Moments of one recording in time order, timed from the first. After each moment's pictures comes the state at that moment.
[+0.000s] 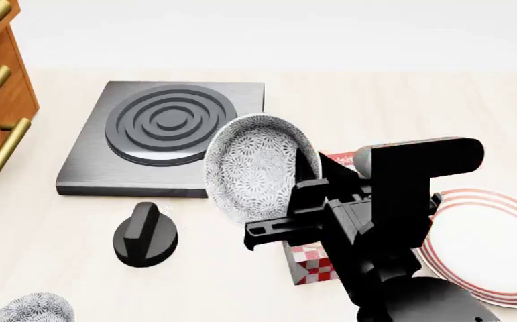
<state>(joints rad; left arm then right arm) -0.05 -0.27 -0.12 0.12 -0.34 -0.12 -0.34 0.60 0.39 -0.19 -0.32 0.80 0.74 0.18</state>
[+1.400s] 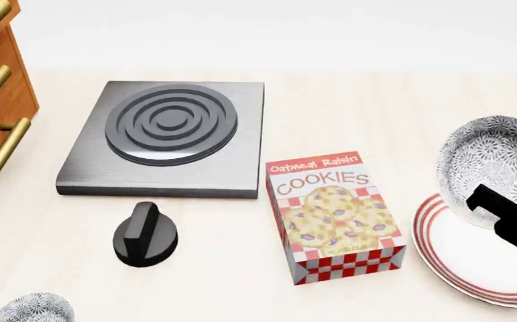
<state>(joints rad) -0.03 -0.28 -0.10 0.11 -0.35 -0.10 -0.35 0.51 0.52 0.35 -0.24 1.13 0.90 0.55</state>
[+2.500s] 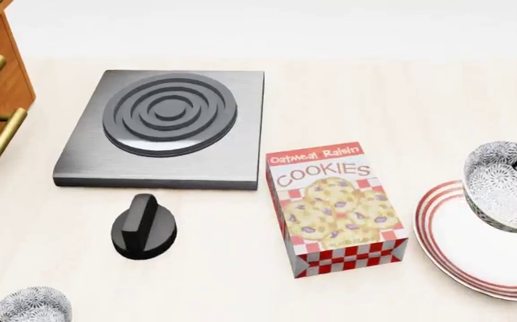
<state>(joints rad) -0.03 -0.27 -0.08 0.06 -0.36 -0.03 -0.33 0.85 0.56 0.42 0.31 1.47 1.11 0.96</state>
